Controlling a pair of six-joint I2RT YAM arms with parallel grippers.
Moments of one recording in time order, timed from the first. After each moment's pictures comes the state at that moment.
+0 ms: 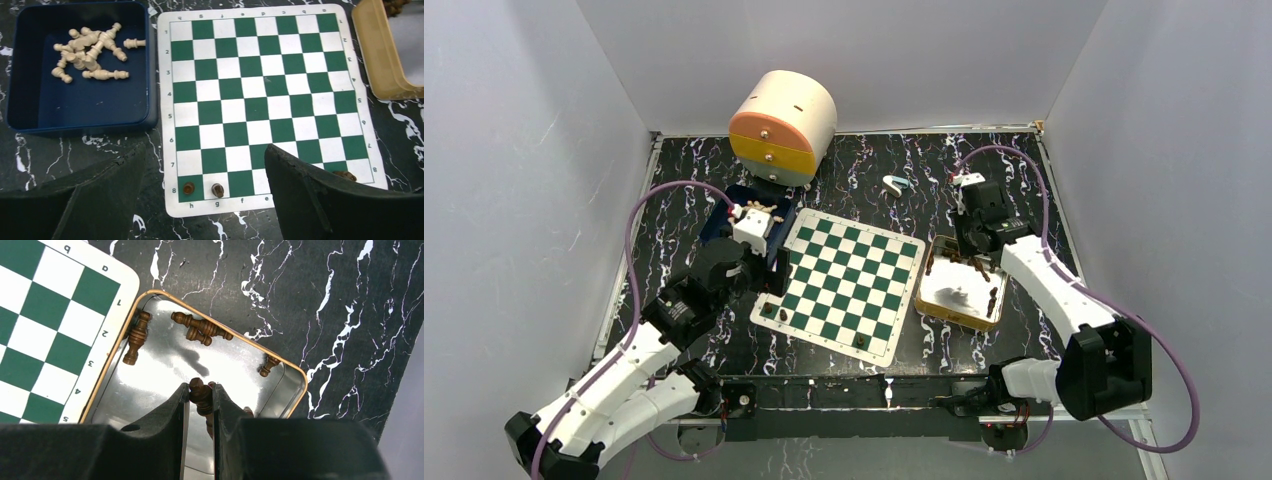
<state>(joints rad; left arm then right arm) -0.68 0.74 0.73 -0.48 -0.22 -0.13 0.32 1.28 0.96 -0.62 0.17 0.01</state>
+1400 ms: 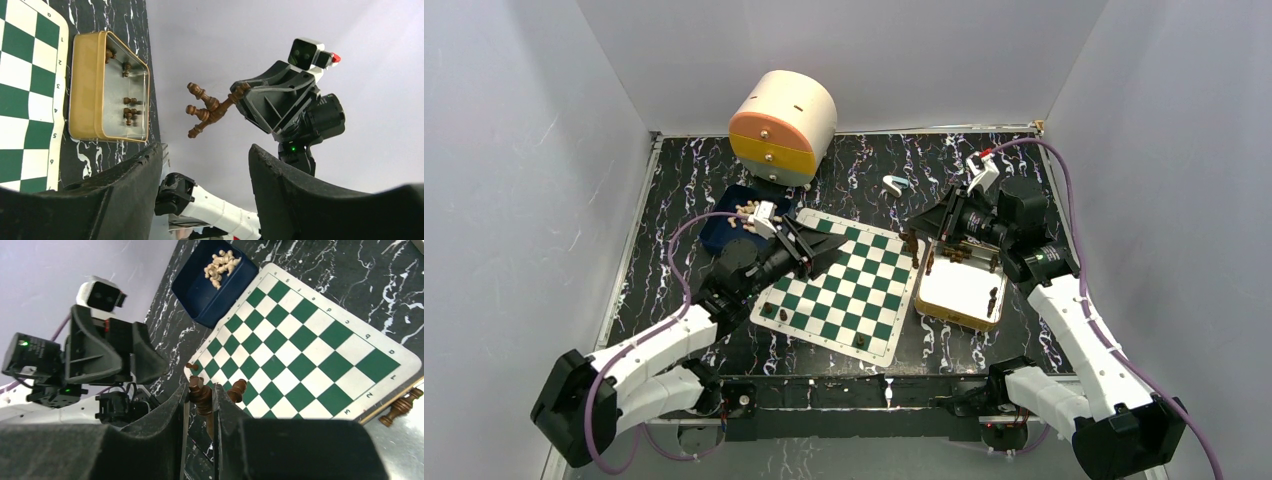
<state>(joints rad) -0.68 0.99 0.50 0.45 0.22 -1.41 0.32 0.96 0.94 -0.31 -0.57 0.58</state>
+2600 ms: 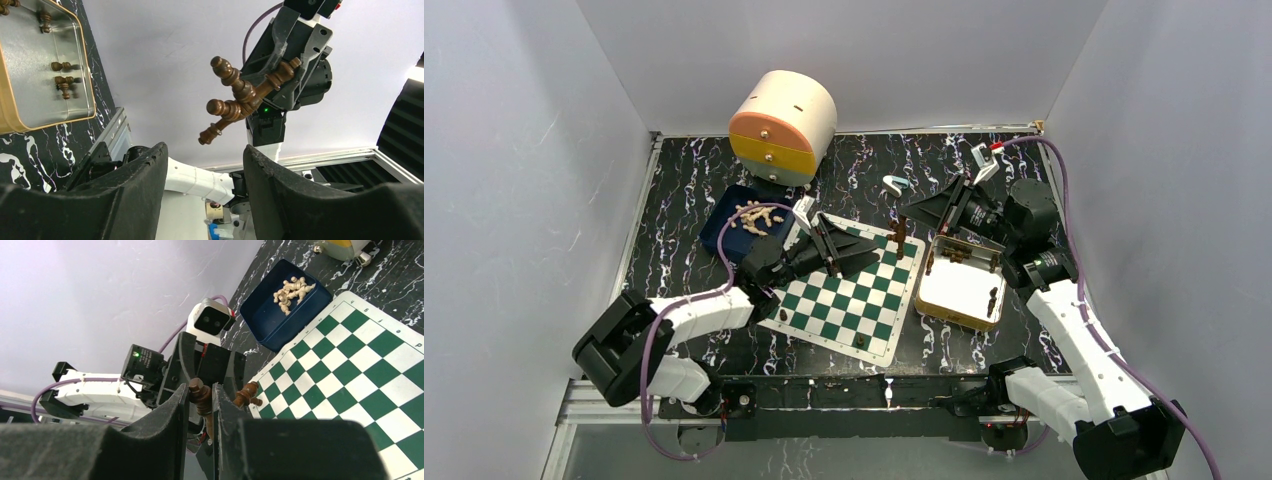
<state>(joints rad) -0.75 1.35 0.55 0.94 0.41 -1.56 0.32 0.94 0.88 0.00 -0.71 0.87</state>
